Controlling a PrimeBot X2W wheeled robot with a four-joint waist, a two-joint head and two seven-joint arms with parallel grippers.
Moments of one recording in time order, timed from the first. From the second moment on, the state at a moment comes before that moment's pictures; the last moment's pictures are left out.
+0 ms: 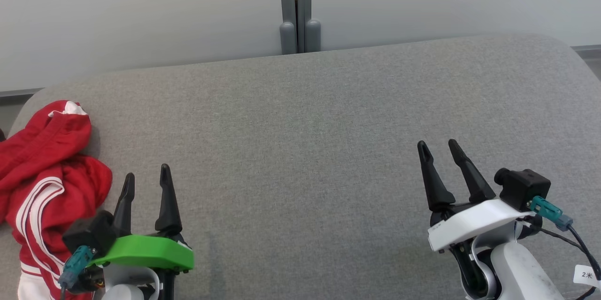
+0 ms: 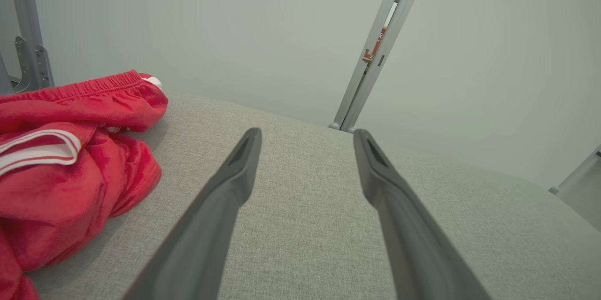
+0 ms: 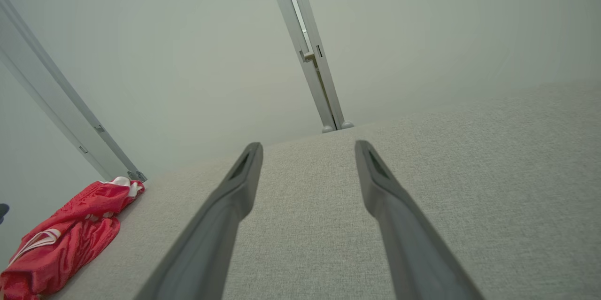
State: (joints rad) left arm -0.08 0.04 -0.04 0.19 -0.42 -0.02 -0.18; right arm -0.15 -0.10 0.16 0.20 0.45 0.13 -0.18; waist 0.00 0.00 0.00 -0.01
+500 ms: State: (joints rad) left arm -0.08 0.04 -0.06 0.19 -0.31 -0.01 -0.22; right arm -0.15 -0.10 0.18 0.19 0.34 0.13 -0.21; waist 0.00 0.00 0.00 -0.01
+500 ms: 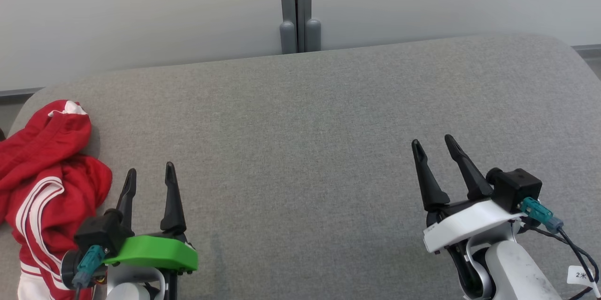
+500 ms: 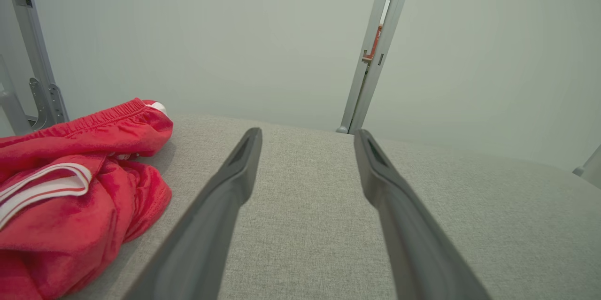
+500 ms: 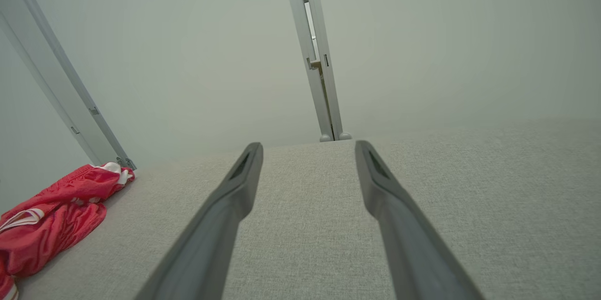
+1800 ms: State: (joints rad) left arm -0.08 0.05 -0.07 0.19 -0.14 0.00 -0.26; right arm -0.17 -0.09 0.19 0.20 0.17 0.13 -0.26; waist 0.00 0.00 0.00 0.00
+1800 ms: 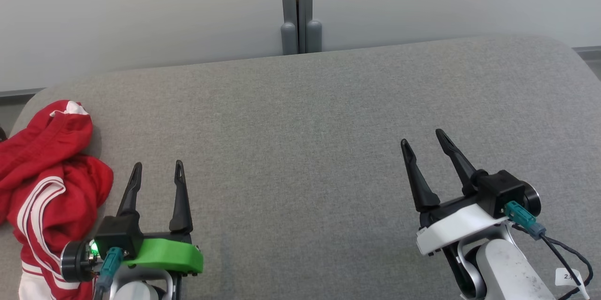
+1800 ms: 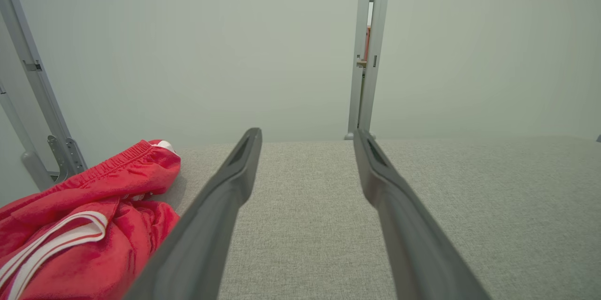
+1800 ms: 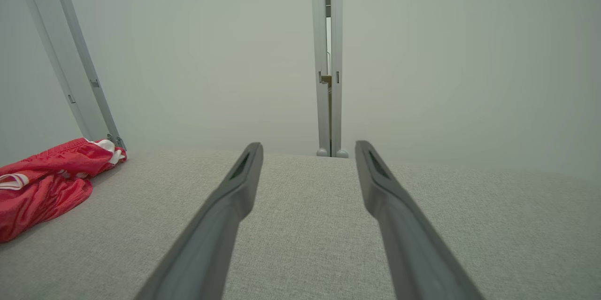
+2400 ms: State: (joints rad) left arm -0.09 0.05 -0.05 0.21 -0.15 0.01 -0.26; right arm -0.15 -0.09 0.22 0.19 0.19 0.13 -0.26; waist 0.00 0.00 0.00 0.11
